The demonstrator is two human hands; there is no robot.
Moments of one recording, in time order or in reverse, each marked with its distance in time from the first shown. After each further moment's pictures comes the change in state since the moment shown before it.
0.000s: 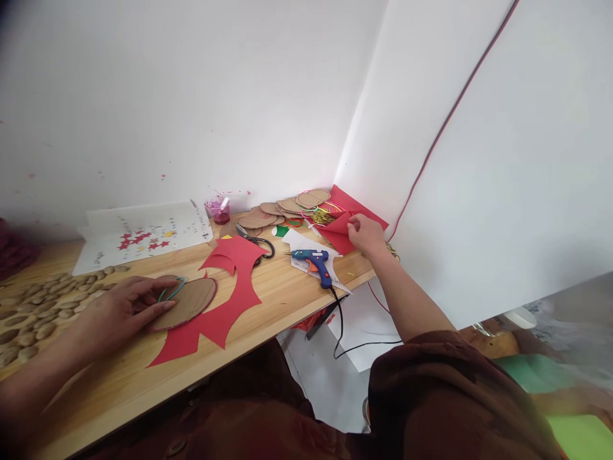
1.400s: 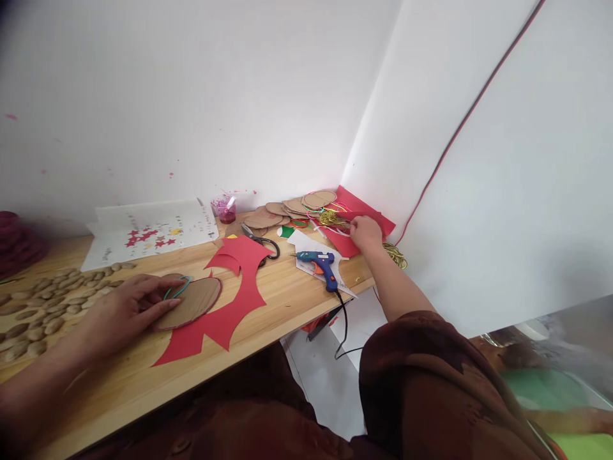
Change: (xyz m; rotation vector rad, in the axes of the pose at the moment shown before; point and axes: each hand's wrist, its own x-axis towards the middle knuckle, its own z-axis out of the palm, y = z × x) left_hand -0.004 0.008 -0.002 -0.057 0.050 0.004; right_hand 0.030 -0.009 0.023 -0.091 -0.059 0.043
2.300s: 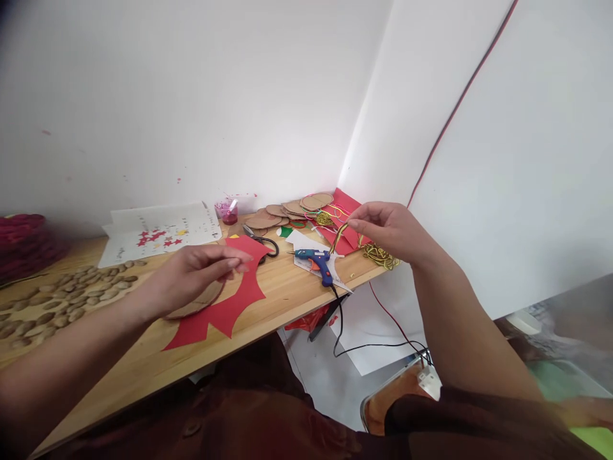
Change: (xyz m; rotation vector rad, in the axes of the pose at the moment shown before) left_hand 0.015 0.139 -0.010 -0.582 -0.191 0.192; right_hand -0.112 -0.051 -0.166 0.625 -0.250 -0.251
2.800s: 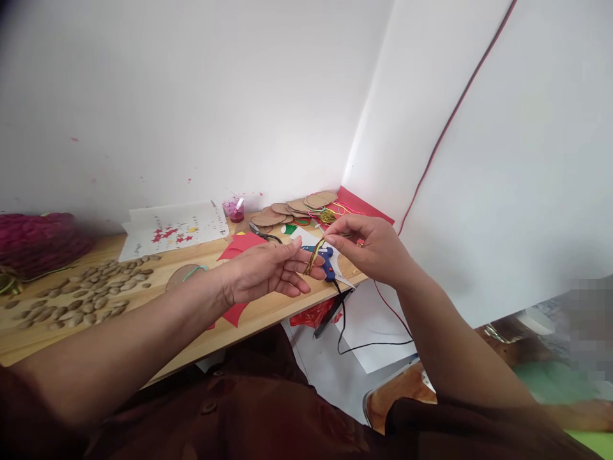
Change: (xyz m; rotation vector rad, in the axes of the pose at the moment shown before) left_hand 0.032 0.056 0.076 -0.724 -0.445 -0.363; right_hand -0.029 -0.013 0.041 -0.002 0.026 -0.316
